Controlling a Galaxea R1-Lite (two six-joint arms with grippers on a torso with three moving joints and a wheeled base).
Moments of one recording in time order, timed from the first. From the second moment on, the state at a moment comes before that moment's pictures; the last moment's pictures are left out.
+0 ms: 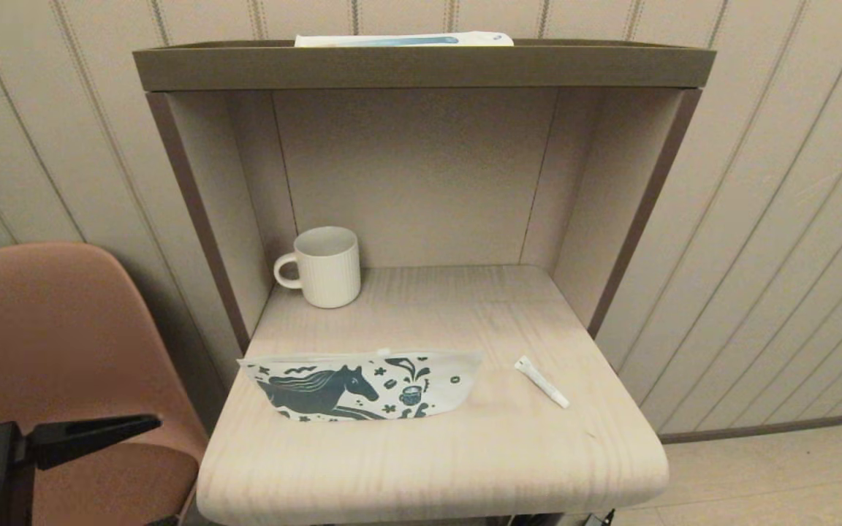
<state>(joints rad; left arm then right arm) -0.06 0.97 -0.31 -0.31 -0.87 0.38 -0.02 0.00 0.00 -0.15 -0.01 -0.01</state>
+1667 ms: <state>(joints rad) -0.07 1.53 -0.60 -0.50 -0.97 0.40 -0.02 0.00 0.00 -0.15 -0.01 -0.01</state>
